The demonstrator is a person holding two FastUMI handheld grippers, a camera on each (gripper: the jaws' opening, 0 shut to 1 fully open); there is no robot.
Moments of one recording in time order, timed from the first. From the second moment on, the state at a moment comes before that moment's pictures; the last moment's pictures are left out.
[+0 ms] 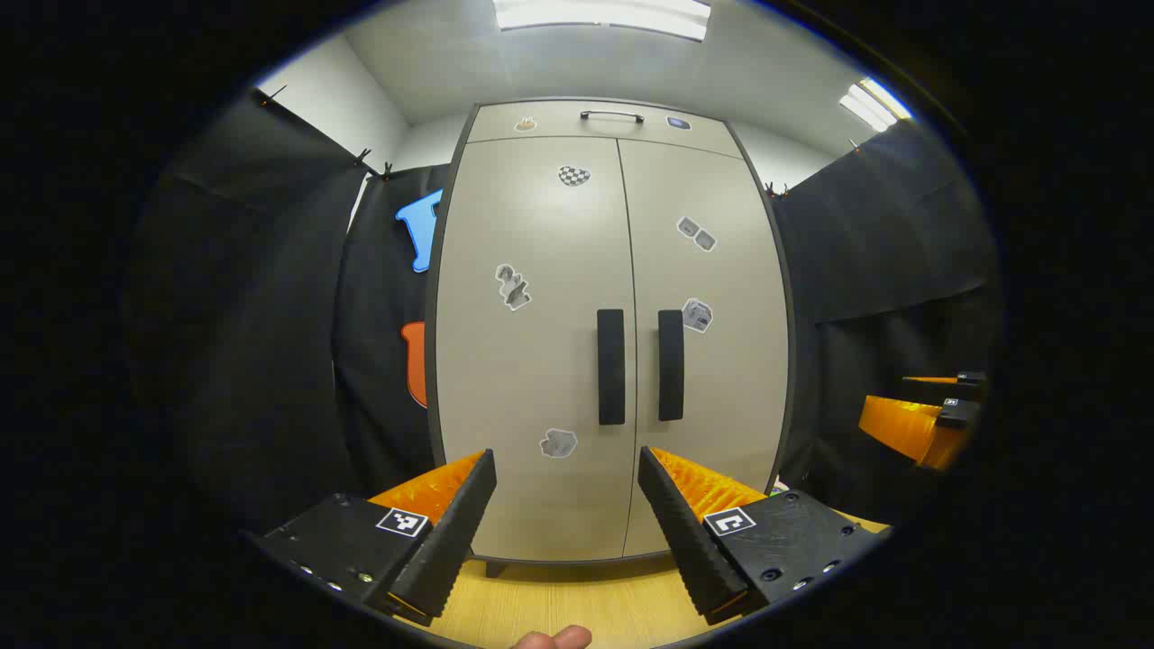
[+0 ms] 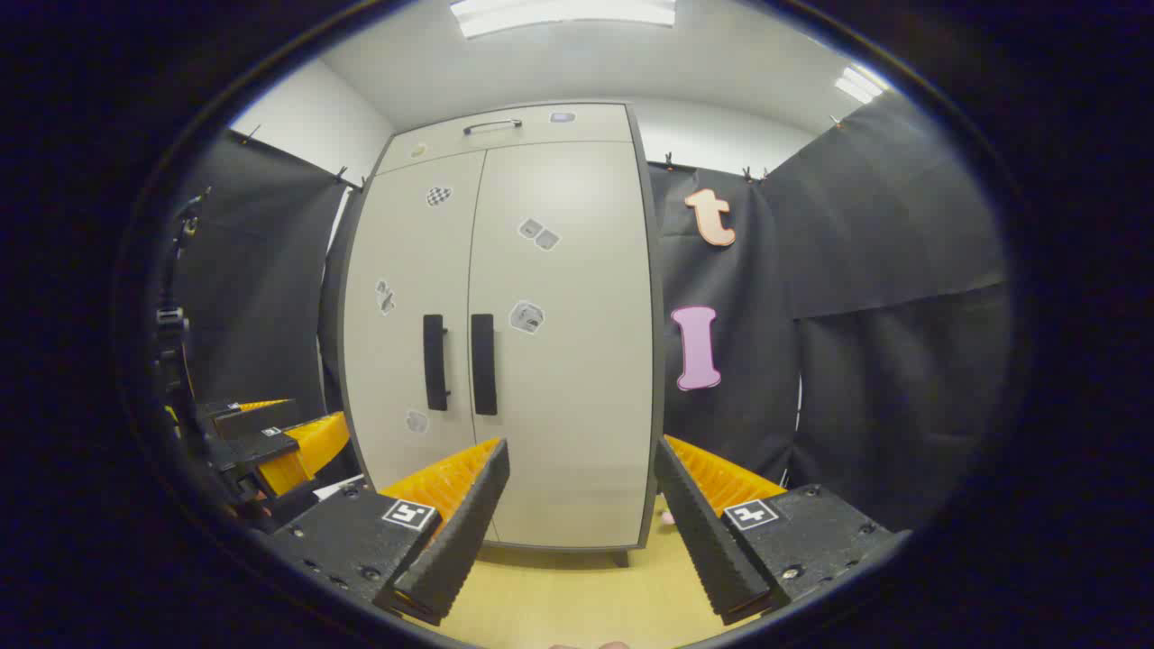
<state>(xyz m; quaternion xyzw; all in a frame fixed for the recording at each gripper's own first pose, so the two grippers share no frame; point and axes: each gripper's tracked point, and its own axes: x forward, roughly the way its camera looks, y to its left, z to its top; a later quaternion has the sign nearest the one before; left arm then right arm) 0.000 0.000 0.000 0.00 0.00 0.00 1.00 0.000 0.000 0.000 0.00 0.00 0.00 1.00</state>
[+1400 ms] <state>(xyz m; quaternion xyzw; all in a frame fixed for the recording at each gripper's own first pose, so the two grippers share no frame) -0.033 0.045 -0.008 0.00 0.03 0.03 1.00 0.101 0.068 0.049 -0.02 -0.04 0.04 1.00</state>
